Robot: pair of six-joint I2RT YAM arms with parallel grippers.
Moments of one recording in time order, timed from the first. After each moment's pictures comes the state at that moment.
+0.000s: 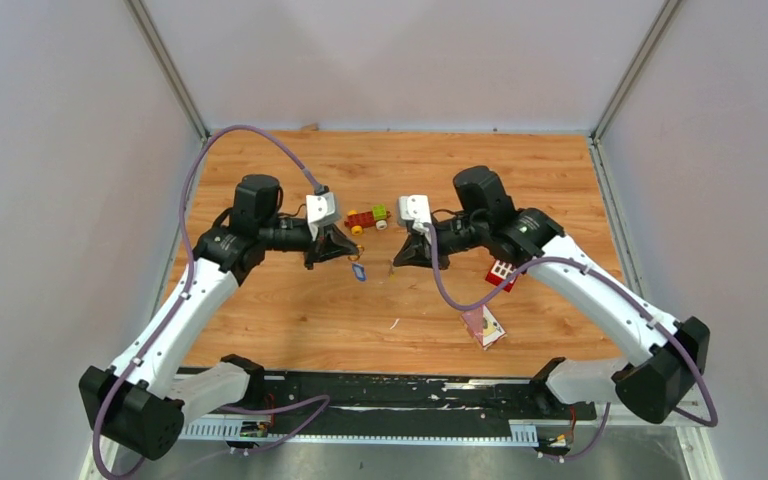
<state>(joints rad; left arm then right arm) -0.36 1.06 1.00 -0.54 0.96 0.50 0.71 1.33 1.27 -0.59 -0.83 -0.60</state>
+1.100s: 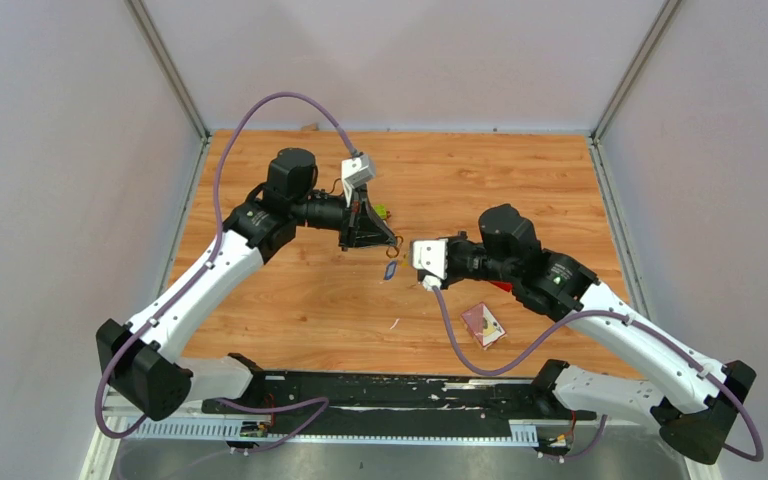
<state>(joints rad) -0.55 1.25 1.22 -0.34 0.98 -0.04 0.84 1.01 1.06 -0.45 -0.37 -0.83</state>
